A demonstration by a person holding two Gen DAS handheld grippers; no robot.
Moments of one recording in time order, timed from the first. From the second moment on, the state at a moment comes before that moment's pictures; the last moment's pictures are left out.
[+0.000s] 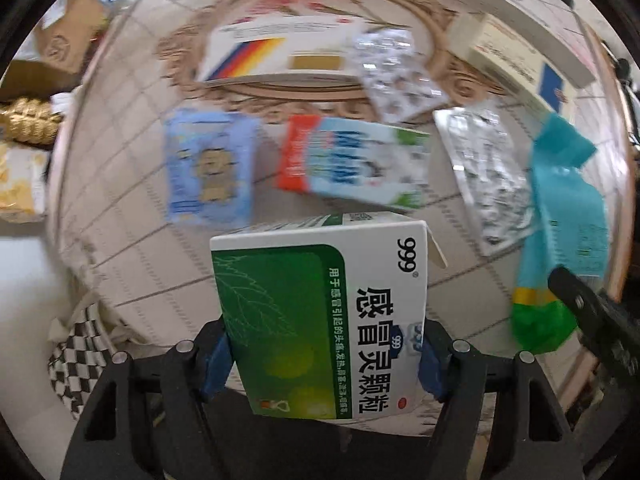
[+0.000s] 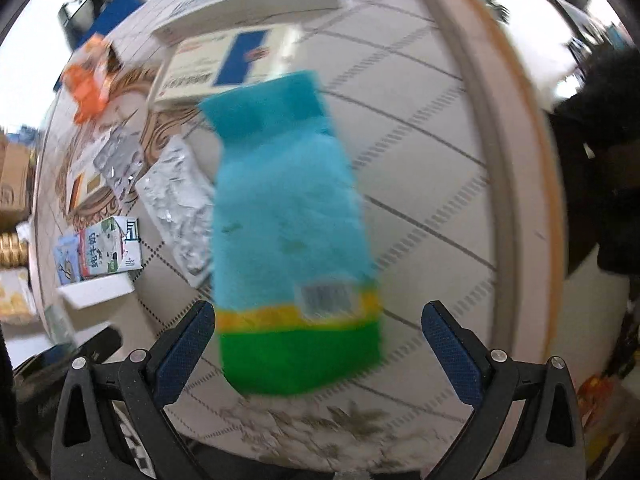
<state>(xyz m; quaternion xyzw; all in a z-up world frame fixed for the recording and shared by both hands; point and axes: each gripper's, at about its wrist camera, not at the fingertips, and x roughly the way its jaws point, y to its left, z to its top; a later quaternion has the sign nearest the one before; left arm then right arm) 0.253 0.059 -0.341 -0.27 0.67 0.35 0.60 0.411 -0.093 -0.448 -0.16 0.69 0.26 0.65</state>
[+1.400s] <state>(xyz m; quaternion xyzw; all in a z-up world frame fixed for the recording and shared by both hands) -0.094 -0.017 -0.597 -0.55 0.56 0.33 0.53 0.039 -0.172 -0.680 -0.28 0.77 0.33 0.46</state>
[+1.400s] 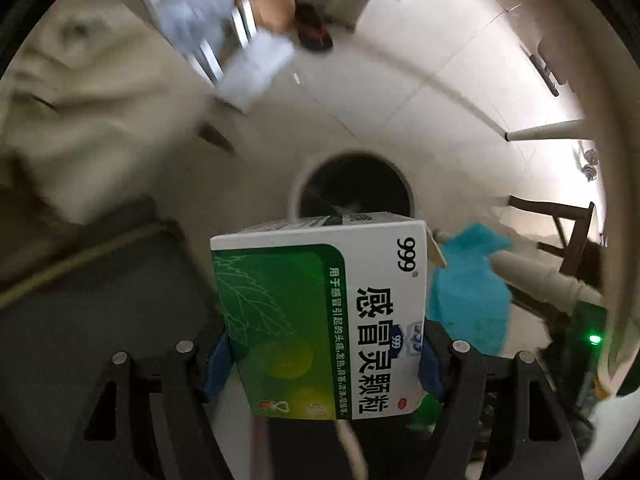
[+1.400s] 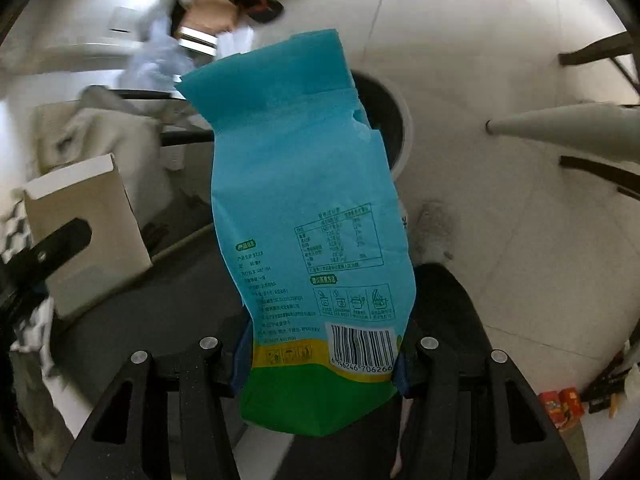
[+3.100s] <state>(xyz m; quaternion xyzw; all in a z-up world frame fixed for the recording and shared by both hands) -0.094 -0.056 -0.467 -0.39 0.60 0.39 0.58 0.063 -0.163 -0.528 -0.34 0.65 0.37 0.57</state>
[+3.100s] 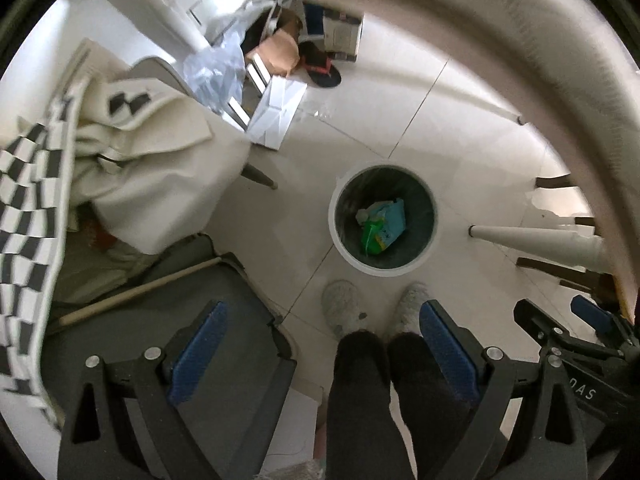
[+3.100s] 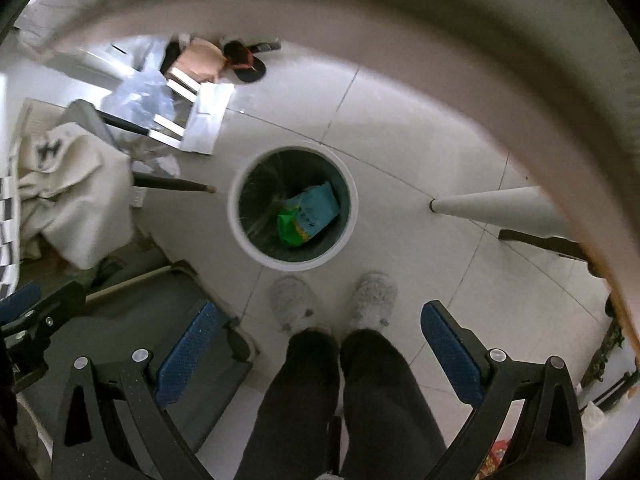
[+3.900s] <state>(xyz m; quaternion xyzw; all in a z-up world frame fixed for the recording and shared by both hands) 0.068 0.047 -0.274 -0.34 0.54 0.42 0.64 0.269 -0.083 -0.325 -0.19 0.66 0.35 0.64</state>
